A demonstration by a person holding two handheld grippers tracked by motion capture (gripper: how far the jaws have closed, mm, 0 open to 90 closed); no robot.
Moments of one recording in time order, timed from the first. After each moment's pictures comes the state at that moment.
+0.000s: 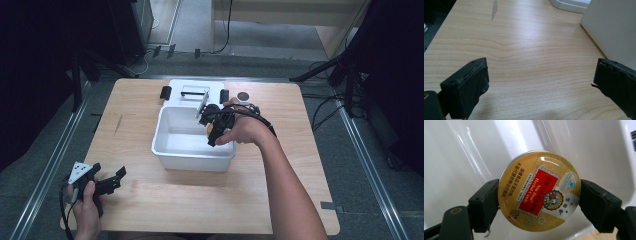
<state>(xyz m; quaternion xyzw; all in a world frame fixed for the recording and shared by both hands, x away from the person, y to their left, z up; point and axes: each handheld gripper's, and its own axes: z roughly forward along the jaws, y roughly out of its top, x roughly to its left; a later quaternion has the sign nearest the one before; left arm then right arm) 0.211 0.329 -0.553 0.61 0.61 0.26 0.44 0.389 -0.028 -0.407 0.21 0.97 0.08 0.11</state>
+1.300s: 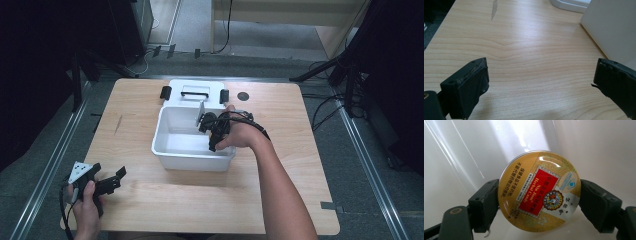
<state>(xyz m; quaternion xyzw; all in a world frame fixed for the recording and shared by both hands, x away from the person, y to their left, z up) 0.211 0.330 -0.553 0.61 0.61 0.26 0.44 0.398 -0.021 -0.447 0.19 0.97 0.02 0.13</state>
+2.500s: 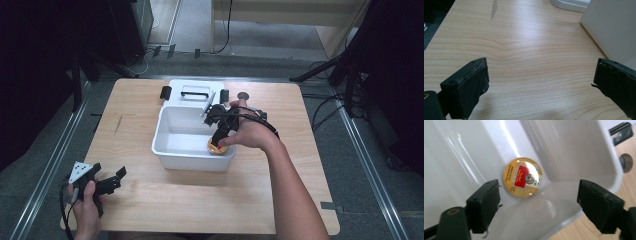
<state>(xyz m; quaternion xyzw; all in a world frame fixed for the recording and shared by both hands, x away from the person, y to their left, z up) 0.212 0.329 -0.553 0.61 0.61 0.26 0.44 0.382 -0.043 -0.402 0.24 0.95 0.11 0.15</state>
